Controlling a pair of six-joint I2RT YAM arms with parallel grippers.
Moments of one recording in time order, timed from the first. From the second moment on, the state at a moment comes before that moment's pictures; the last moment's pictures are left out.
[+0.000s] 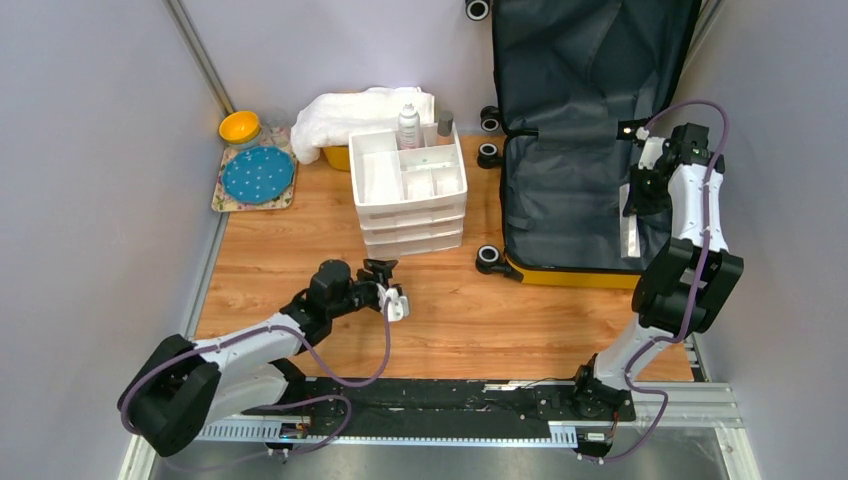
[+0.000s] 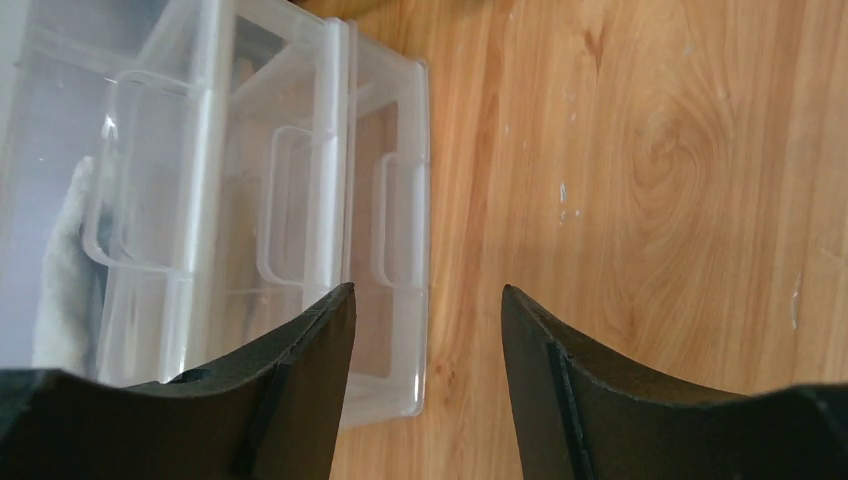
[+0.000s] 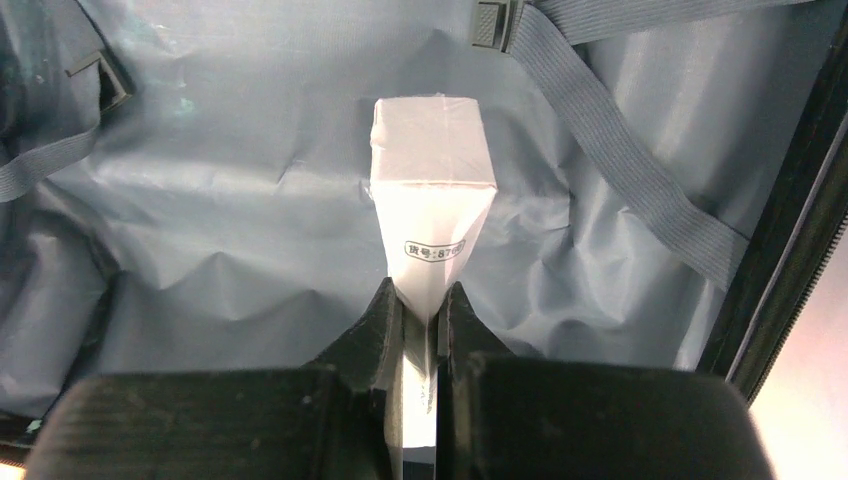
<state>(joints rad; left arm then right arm) -0.62 1.04 0.34 0.32 0.39 0.96 -0.37 1.77 1.65 -0.98 -0.20 -0.33</state>
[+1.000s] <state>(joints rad) -0.76 1.58 0.27 1.31 0.10 1.46 -0.37 1.66 1.55 -0.99 -0.23 -0.27</state>
